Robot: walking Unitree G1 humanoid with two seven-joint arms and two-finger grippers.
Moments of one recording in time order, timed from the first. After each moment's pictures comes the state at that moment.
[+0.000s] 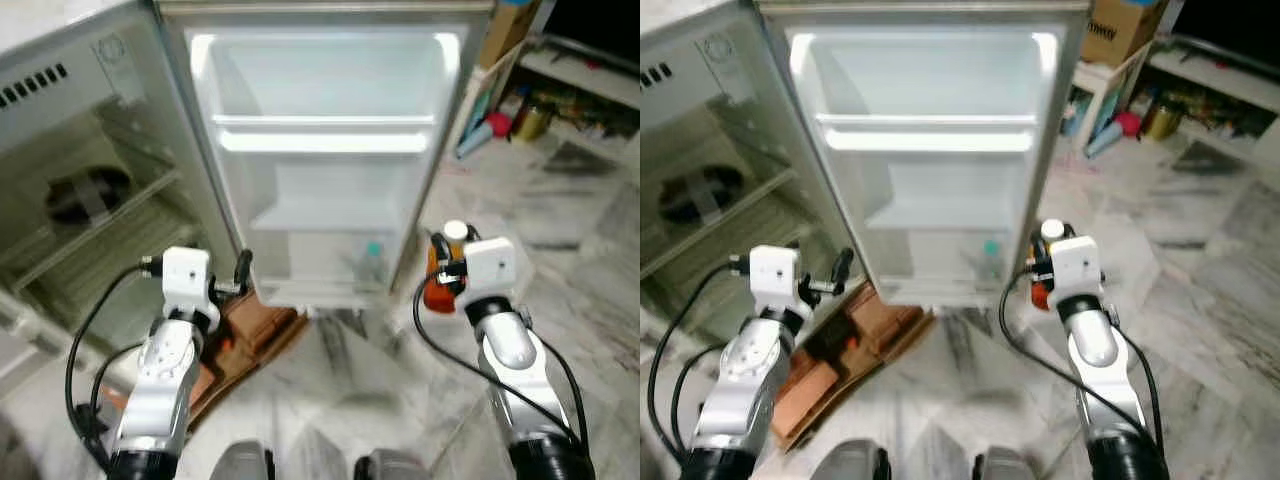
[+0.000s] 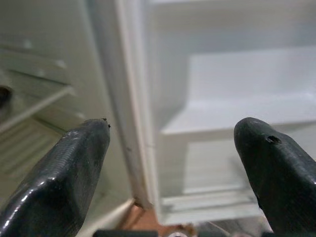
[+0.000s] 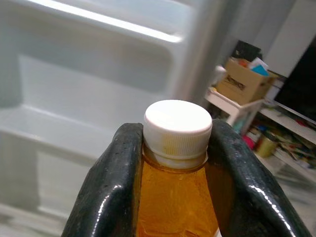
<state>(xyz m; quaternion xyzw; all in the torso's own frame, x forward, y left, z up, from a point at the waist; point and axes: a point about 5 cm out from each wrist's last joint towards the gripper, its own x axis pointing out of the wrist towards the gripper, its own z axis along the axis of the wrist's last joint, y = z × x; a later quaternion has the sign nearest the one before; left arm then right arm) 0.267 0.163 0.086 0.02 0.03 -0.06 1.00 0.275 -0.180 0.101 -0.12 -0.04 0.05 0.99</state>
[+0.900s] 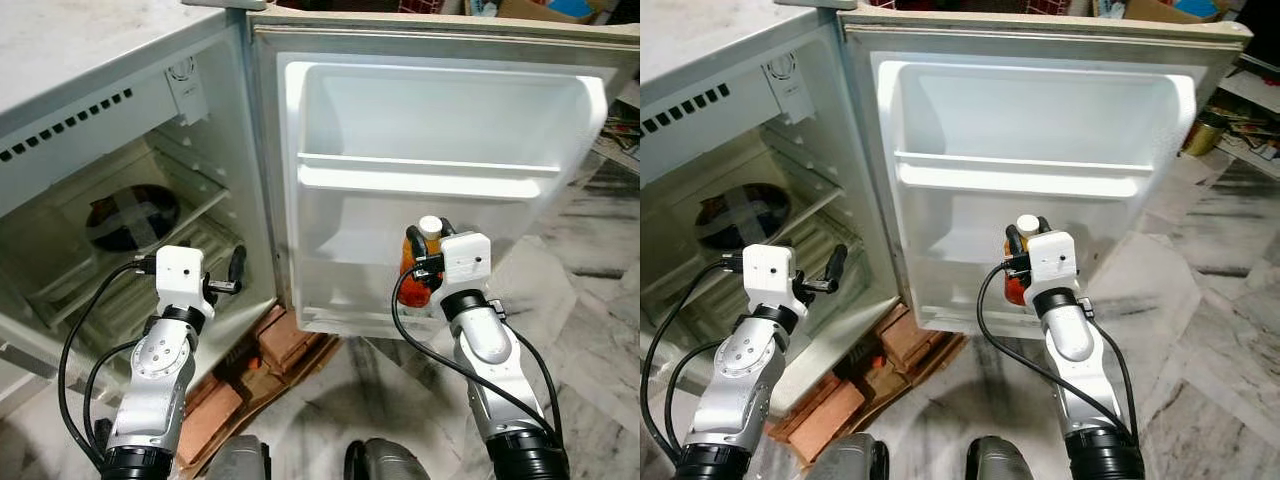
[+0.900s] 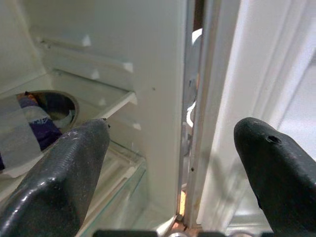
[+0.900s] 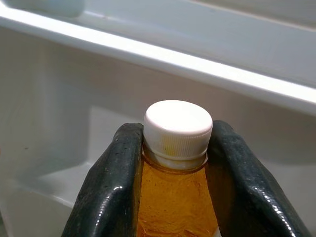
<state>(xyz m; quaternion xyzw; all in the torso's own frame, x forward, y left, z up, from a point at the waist) 0.266 0.166 0.084 0.02 0.03 -0.05 1.00 0.279 -0.162 0.104 -0.10 -0.05 0.08 0.99</state>
